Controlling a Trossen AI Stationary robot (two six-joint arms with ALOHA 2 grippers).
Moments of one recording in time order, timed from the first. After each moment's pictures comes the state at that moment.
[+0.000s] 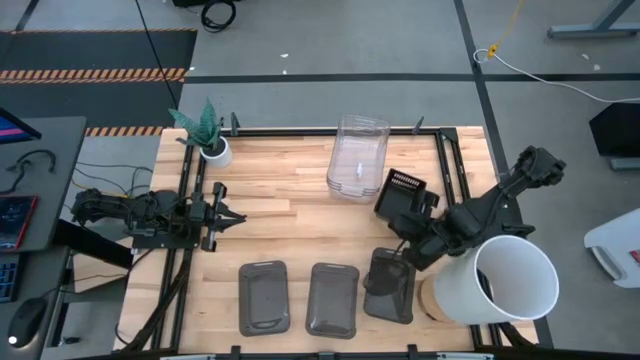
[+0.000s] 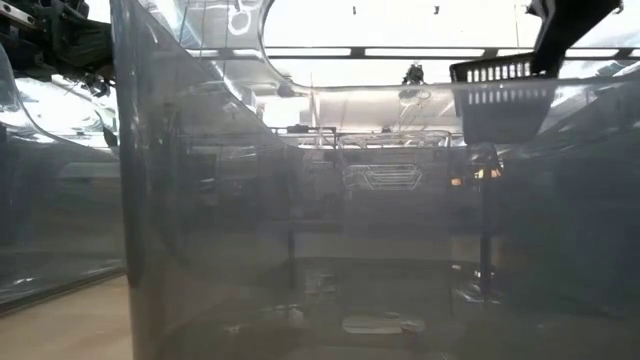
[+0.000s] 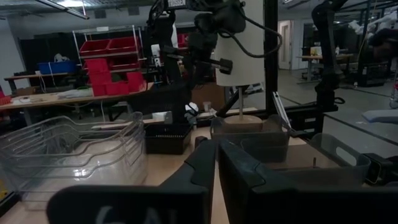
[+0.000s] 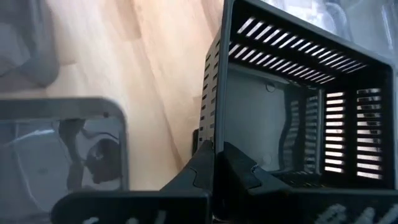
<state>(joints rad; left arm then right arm) -0.16 0.07 0.07 0.12 -0.08 0.10 0.57 1.33 1.19 -1.31 0.57 0.82</state>
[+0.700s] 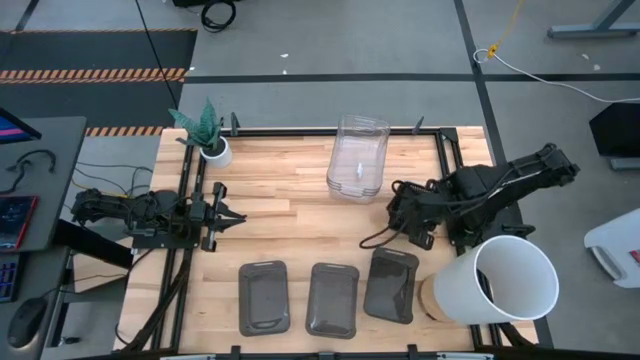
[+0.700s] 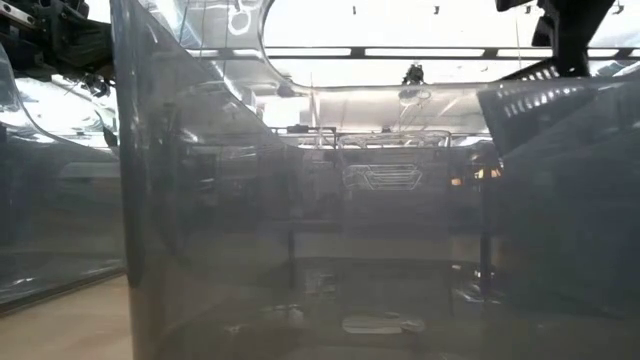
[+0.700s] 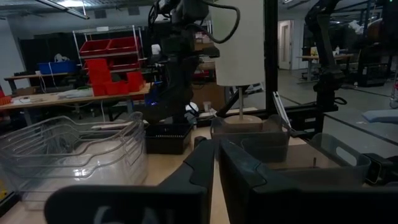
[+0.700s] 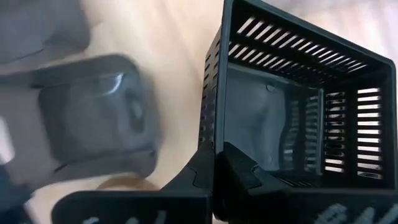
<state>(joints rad) -0.16 0.07 0.07 0.12 -0.08 0.10 0.28 1.19 1.20 -1.37 0.11 0.71</state>
